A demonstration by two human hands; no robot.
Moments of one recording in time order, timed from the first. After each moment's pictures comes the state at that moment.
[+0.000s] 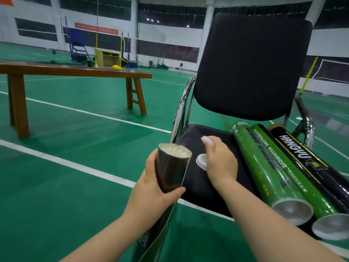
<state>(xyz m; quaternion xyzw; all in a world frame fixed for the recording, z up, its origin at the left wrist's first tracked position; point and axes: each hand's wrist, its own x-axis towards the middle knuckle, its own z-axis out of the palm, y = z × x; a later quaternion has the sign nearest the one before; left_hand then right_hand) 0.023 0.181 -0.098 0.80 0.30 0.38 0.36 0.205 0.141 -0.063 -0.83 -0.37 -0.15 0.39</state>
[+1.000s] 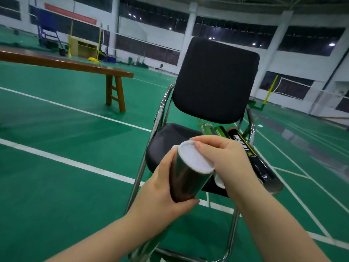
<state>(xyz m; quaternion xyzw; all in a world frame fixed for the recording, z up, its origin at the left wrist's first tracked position) -0.037 0.066 -0.053 0.82 0.11 0.39 0.40 0.058 -0.021 0.050 -0.72 -0.39 0.12 0.57</state>
